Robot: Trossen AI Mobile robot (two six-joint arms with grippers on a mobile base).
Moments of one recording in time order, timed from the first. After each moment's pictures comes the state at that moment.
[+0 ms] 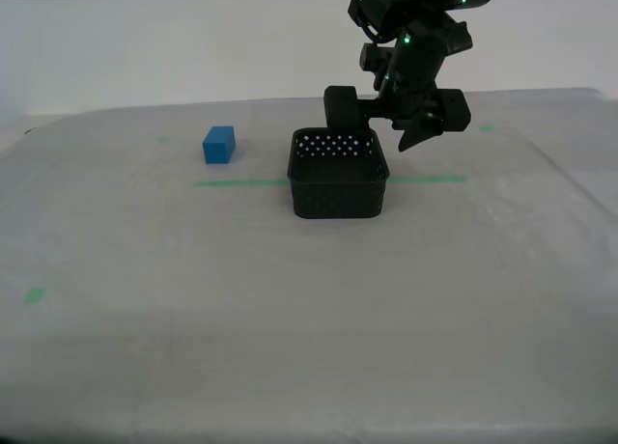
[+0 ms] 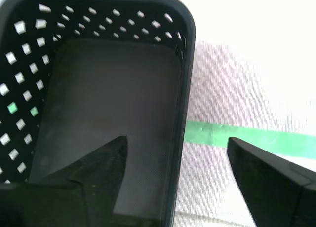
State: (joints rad) arm 0 0.58 2.08 1.34 -0.30 0.13 0.44; arm 1 0.00 1.05 0.52 0.61 0.00 0.00
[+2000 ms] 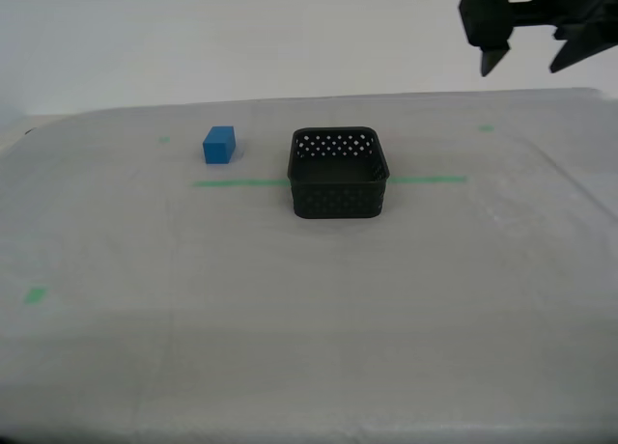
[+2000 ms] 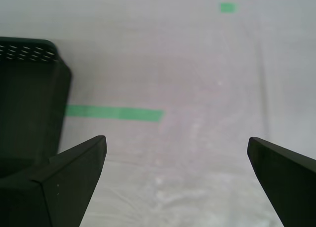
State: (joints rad) arm 0 0.32 1.46 1.01 -0.50 0.18 0.22; arm 1 0.00 1.05 0.52 0.61 0.00 0.00
